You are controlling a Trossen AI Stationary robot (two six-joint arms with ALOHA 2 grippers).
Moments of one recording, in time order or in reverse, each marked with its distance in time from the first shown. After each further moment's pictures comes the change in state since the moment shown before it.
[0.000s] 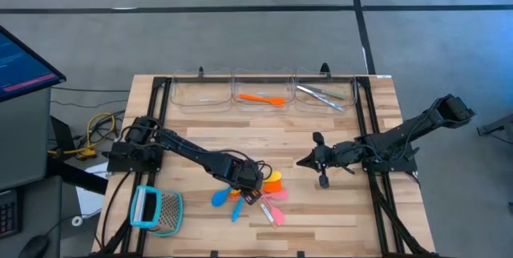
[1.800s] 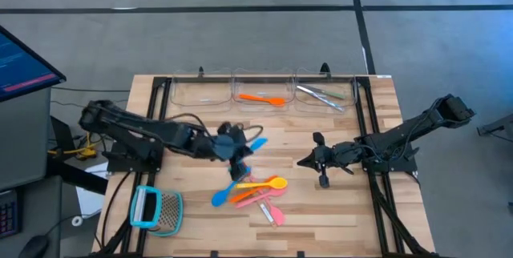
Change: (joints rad) left arm 0.035 -0.495 0.001 0.028 -0.325 0.499; right arm -0.001 0.000 0.000 -0.022 0.000 0.003
